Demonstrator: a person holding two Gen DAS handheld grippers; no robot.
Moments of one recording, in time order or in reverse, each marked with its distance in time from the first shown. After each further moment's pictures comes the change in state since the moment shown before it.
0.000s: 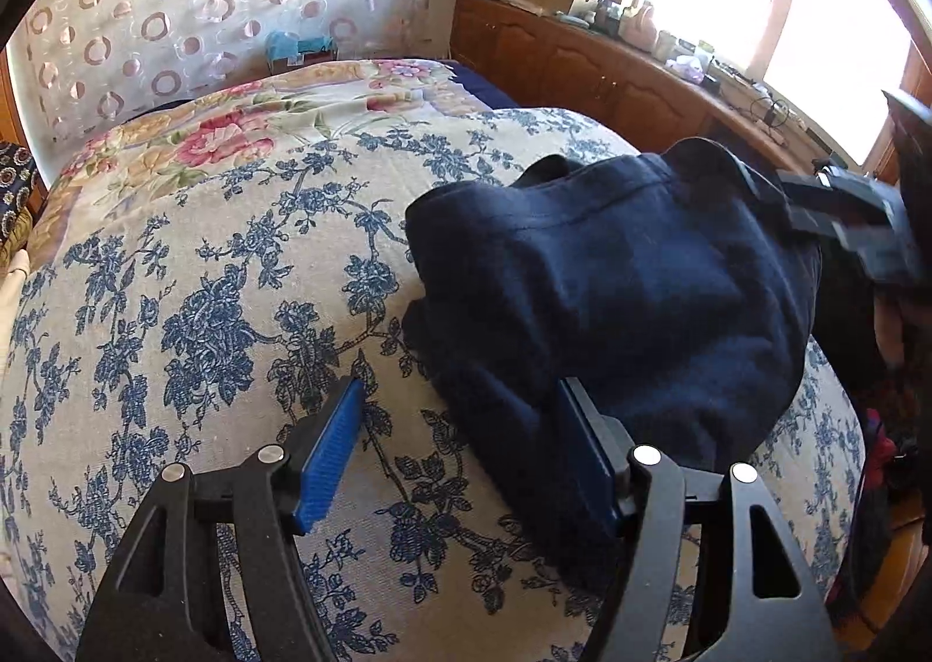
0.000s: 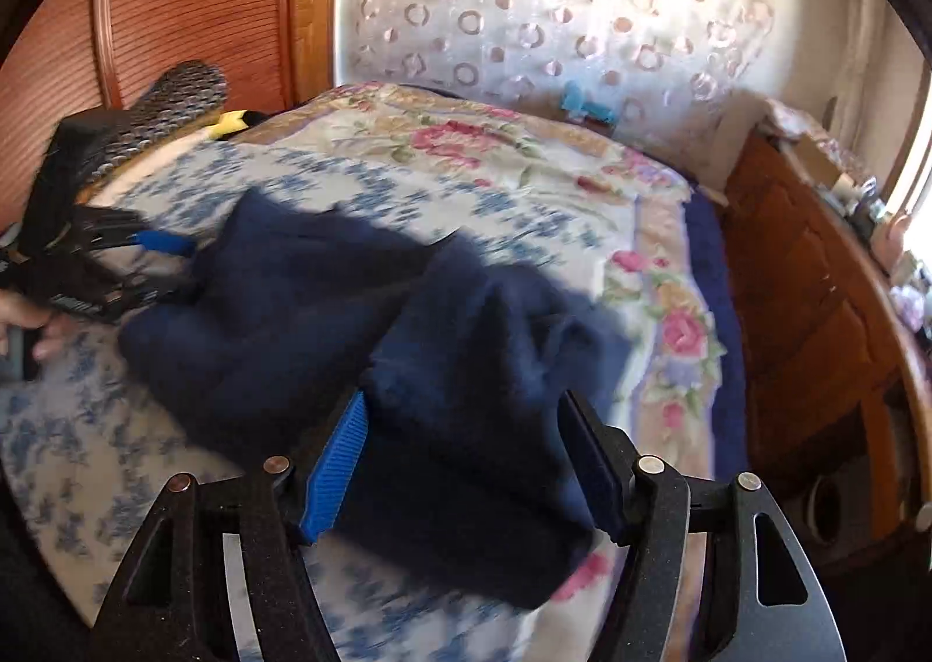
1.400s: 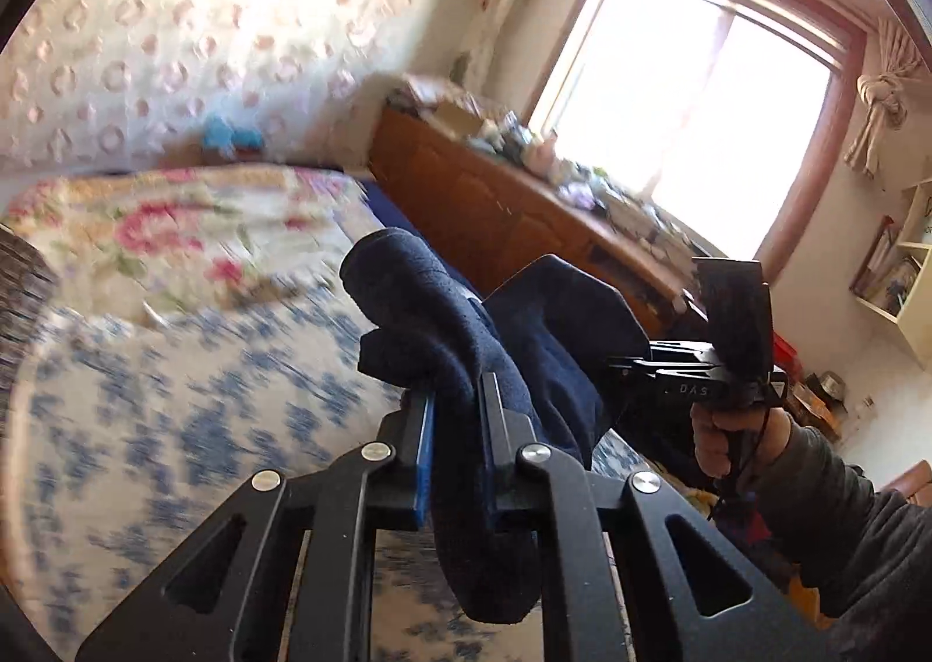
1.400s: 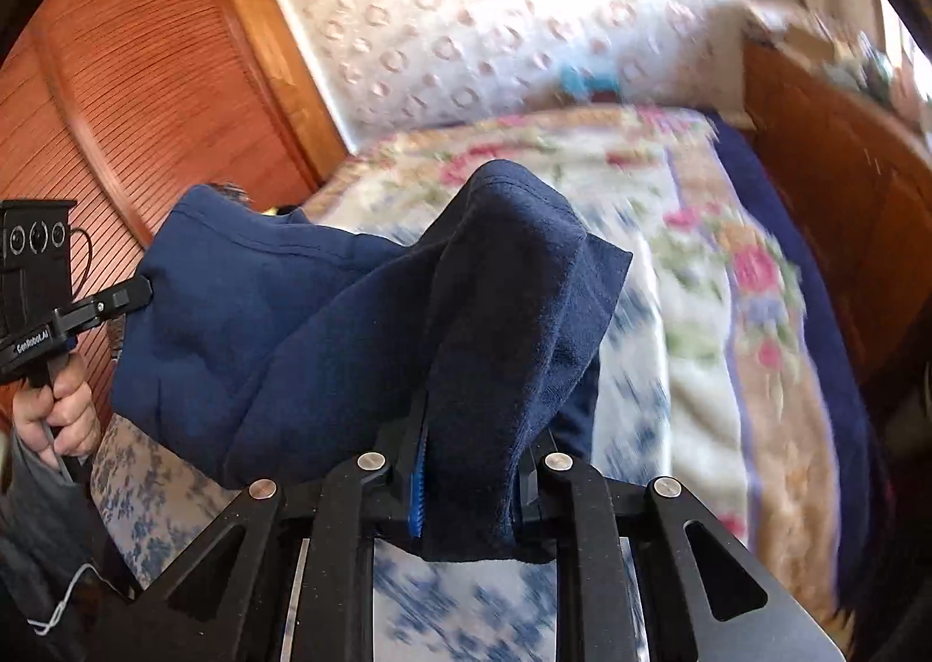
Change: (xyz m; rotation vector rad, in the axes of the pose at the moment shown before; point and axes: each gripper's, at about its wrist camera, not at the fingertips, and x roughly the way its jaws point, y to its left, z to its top) left arm -0.141 0.011 0.027 -0.054 -0.305 -0.274; right arm -0.021 -0.058 0.007 0.300 -0.066 0.253
